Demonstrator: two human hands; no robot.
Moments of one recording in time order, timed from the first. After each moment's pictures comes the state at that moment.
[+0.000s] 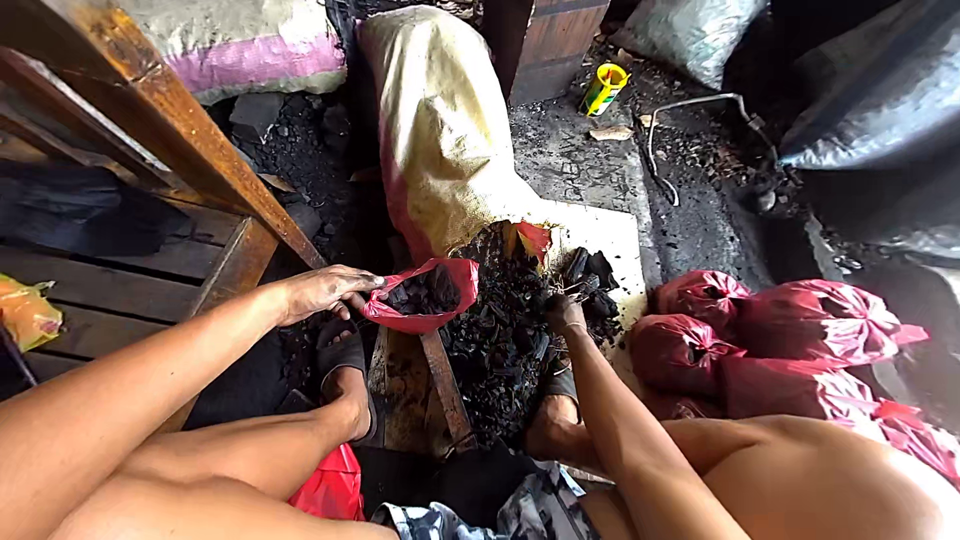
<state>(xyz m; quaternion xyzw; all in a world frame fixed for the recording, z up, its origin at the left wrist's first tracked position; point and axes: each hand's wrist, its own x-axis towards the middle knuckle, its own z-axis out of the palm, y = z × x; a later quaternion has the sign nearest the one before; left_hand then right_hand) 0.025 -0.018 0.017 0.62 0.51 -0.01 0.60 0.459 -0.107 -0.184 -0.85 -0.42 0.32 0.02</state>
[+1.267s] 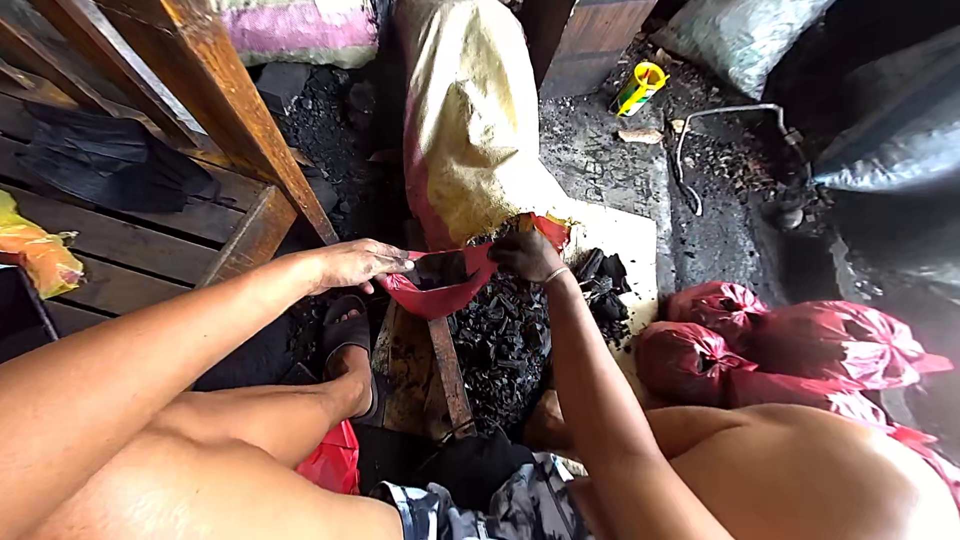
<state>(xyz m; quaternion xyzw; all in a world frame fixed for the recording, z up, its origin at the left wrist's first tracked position) 0.044 -0.020 0.027 0.66 0.50 -0.04 0.56 0.364 -0.032 -0.059 -0.63 -0.66 0.36 0.17</state>
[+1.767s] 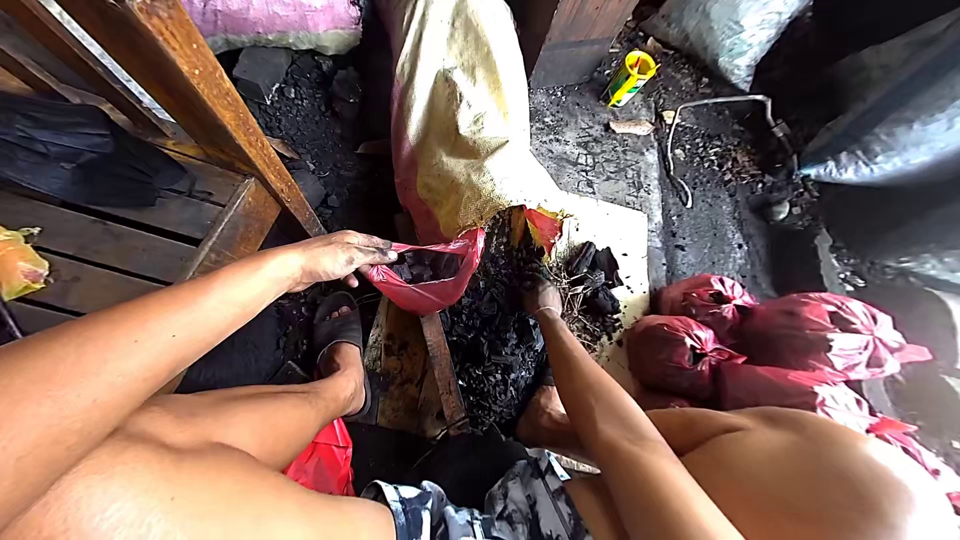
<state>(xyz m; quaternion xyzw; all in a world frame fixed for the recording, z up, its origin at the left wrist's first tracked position) 0.038 -0.018 0.027 0.64 0.53 -0.01 0.56 0.409 -0.080 -0.198 -0.86 -0.43 0.28 0.04</state>
